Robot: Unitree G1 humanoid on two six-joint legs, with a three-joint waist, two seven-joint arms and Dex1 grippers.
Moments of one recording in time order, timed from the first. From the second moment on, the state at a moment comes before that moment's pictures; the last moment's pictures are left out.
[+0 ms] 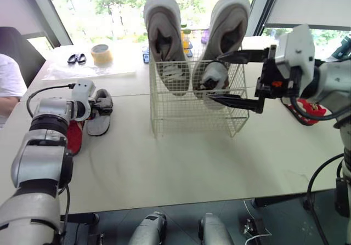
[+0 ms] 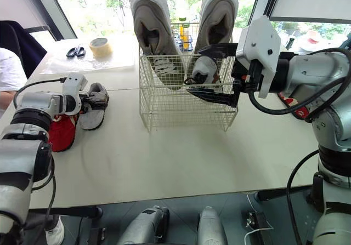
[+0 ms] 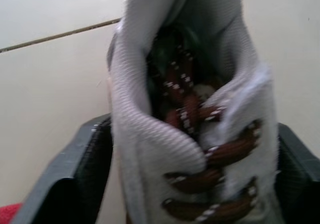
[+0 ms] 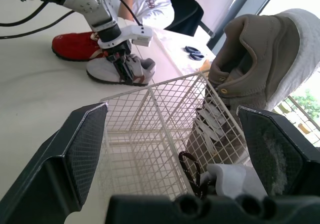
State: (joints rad) left arm -1.14 0.66 -0.03 1.17 -0.09 0.60 -0.67; right arm -0.80 -0.92 -0.09 -0.42 0.63 0.71 0.96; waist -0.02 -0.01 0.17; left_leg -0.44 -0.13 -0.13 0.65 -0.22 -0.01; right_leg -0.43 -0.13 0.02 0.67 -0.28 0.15
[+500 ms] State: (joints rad) left arm -1.19 0.63 0.18 1.11 -0.17 0.55 -0.63; right arm -0.80 -0.92 -0.09 -0.43 0.63 0.72 0.93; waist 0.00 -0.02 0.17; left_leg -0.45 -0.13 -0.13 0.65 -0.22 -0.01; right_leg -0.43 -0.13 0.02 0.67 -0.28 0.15
